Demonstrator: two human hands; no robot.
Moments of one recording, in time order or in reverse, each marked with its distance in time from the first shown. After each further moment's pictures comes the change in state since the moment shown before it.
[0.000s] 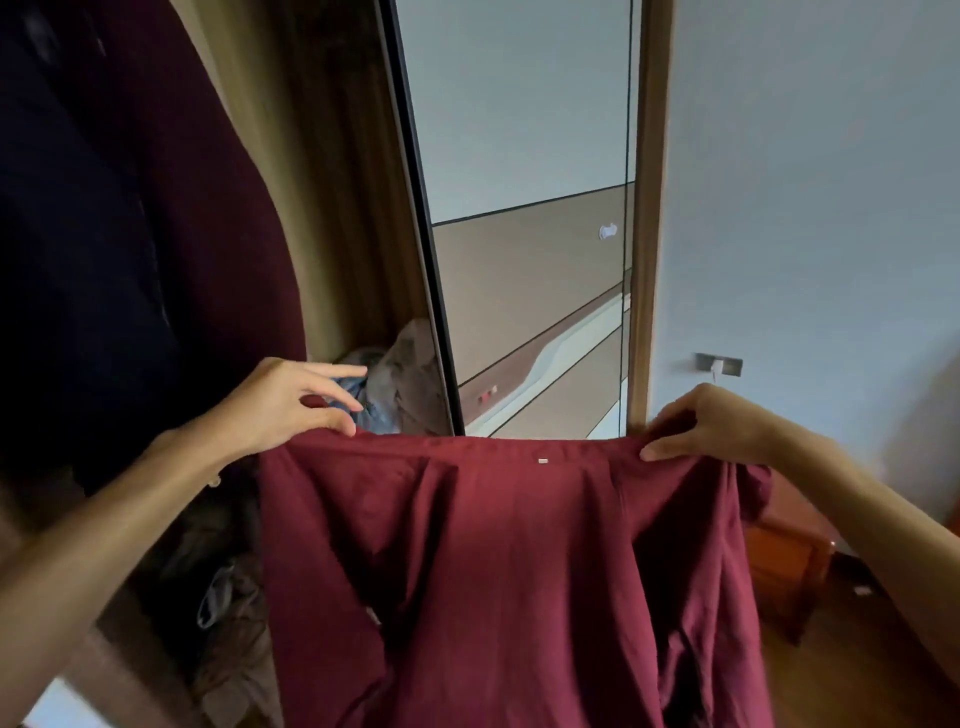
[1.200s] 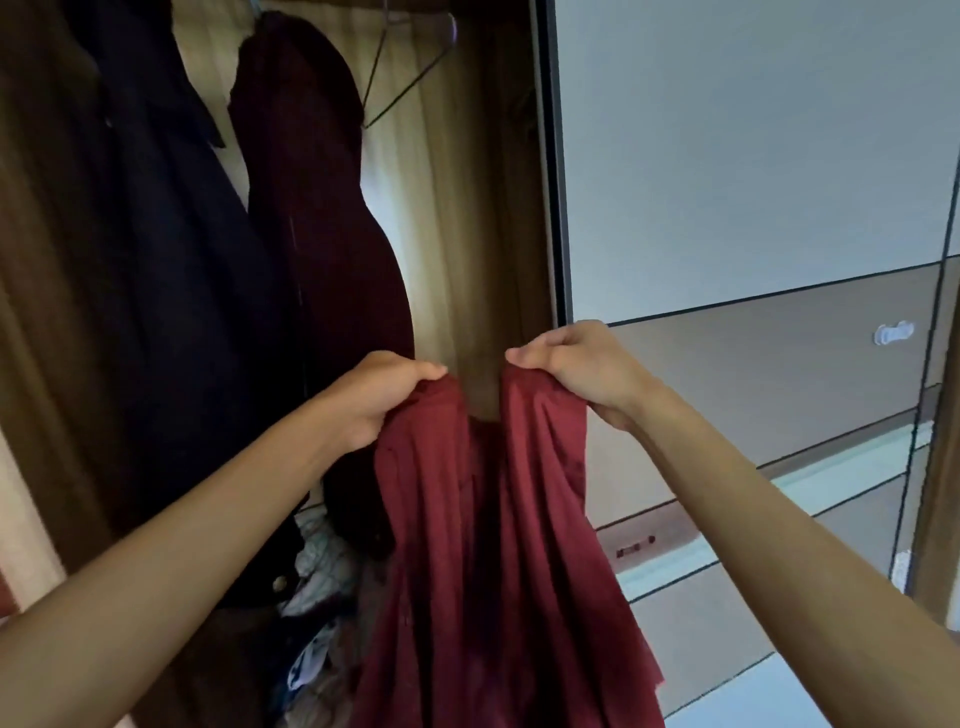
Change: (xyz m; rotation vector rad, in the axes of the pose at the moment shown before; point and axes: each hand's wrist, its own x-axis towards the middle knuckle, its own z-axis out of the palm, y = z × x) left_hand 0.147 0.039 -0.045 -0.533 0.506 -0.889; right_hand 0.261 -0.221 -0.019 0.795 -0.163 -0.432
